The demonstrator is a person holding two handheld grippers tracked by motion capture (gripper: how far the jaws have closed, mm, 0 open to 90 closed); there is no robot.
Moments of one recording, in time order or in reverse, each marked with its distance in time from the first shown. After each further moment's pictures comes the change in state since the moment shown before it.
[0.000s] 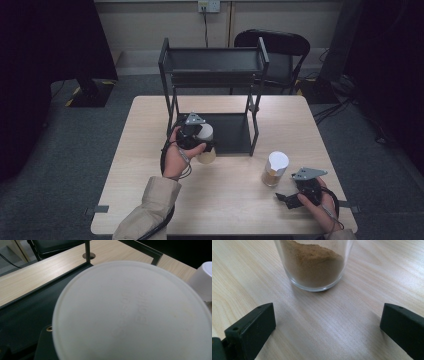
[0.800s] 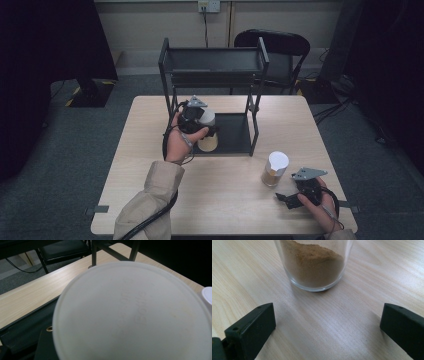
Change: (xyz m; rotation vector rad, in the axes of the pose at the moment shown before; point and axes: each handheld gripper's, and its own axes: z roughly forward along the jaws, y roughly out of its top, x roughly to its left) left arm 0.009 0.042 -0.004 -0.016 0.010 -0.022; right arm 0.000 0.000 0.000 0.000 0.000 0.001
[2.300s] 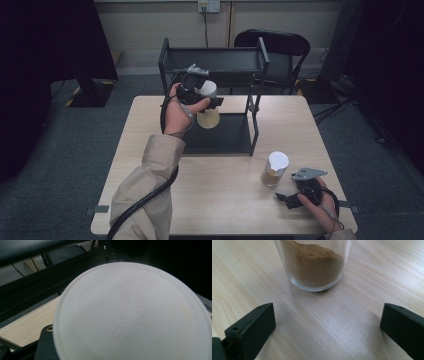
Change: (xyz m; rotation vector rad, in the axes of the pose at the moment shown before) left arm 0.002 0.073 -0.032 -0.031 0.031 0.013; right arm 0.000 0.000 0.000 0.000 0.000 -0.001
